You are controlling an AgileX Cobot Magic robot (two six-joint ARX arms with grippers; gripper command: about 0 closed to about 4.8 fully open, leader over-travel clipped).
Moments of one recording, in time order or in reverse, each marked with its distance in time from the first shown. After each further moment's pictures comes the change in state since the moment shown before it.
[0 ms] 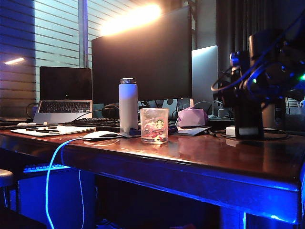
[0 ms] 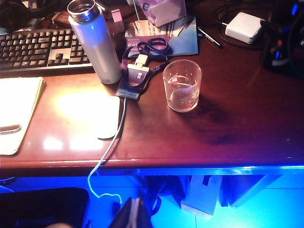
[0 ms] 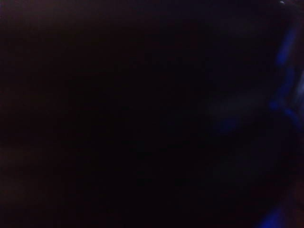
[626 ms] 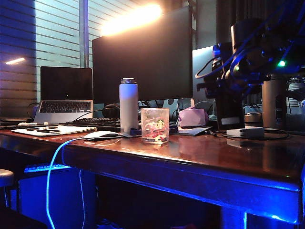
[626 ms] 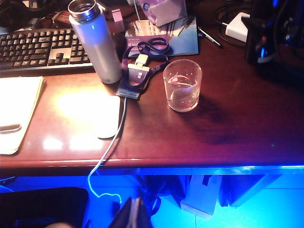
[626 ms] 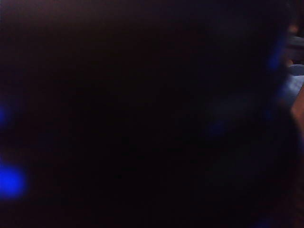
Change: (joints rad) left arm 0.000 0.000 0.000 0.000 0.003 0.000; right arm 0.060 0.000 0.142 -0.160 -0.045 -0.013
